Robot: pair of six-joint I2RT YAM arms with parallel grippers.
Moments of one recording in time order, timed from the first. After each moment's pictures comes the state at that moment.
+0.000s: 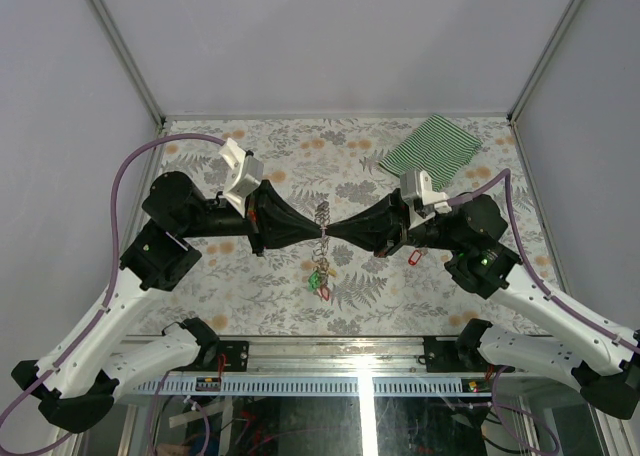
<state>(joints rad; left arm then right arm) -0.66 0.89 1.16 -0.12 0.89 -0.30 0.88 0.93 0.94 0.34 -0.67 0.16</state>
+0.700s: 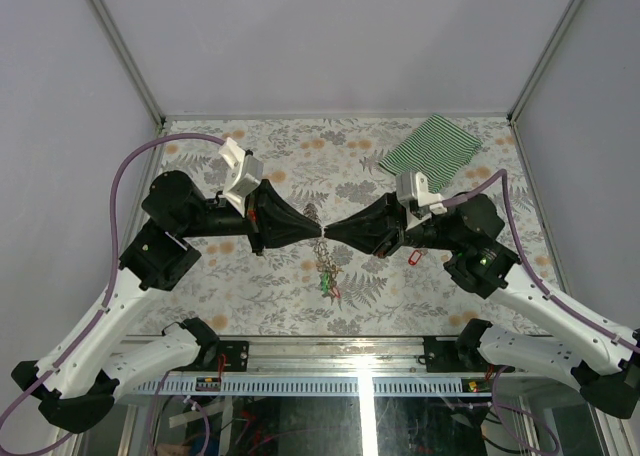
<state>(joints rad) -0.66 0.89 1.16 -0.13 0.88 -0.29 0.88 0.93 0.94 0.32 -0.68 0.14</state>
